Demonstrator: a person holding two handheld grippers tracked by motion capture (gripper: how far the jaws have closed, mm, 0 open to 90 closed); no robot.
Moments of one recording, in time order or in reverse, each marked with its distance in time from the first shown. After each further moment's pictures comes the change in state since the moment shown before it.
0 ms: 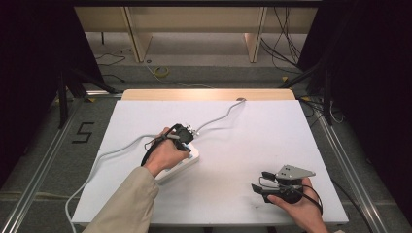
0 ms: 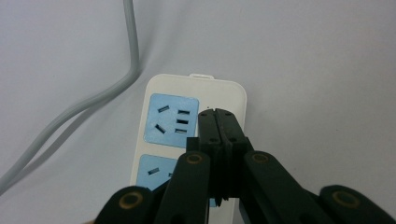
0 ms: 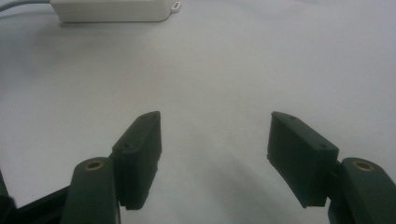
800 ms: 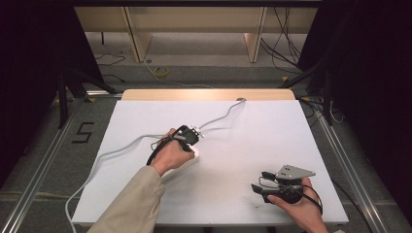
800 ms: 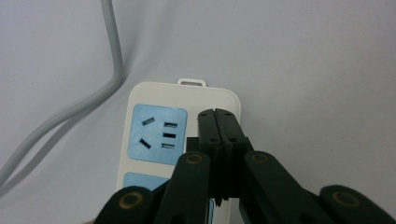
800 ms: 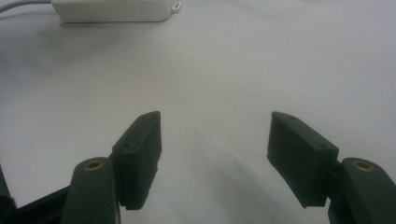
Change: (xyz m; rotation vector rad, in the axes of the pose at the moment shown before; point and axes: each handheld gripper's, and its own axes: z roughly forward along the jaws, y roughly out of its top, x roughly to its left) left arm -0.007 0.008 0.016 0.038 0.000 0.021; right arm 0.000 0.000 0.000 0.000 0.004 0.001
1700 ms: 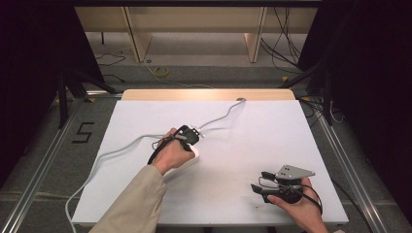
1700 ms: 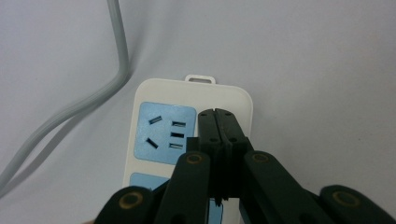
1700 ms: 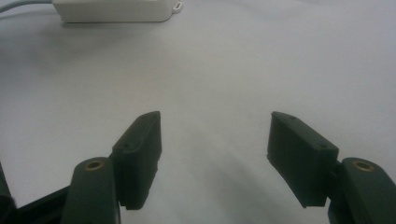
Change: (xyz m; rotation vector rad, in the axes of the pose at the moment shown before) left arm 0.001 0.002 0.005 0.030 0.024 0.001; right arm 0.000 0.000 0.001 -0.003 0.003 0.000
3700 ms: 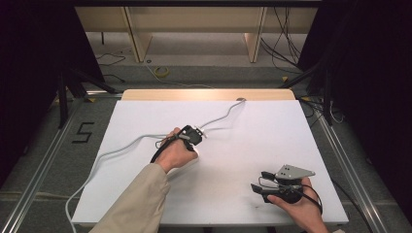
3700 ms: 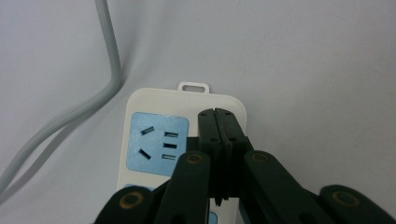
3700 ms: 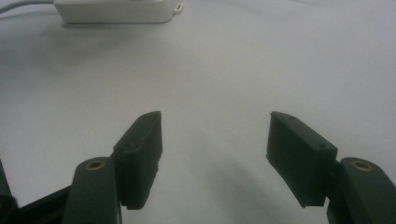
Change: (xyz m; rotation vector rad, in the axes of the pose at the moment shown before) left arm -0.004 0.007 0.004 0.012 0.002 0.017; right arm 0.000 0.001 -0.001 0.002 0.002 -0.007
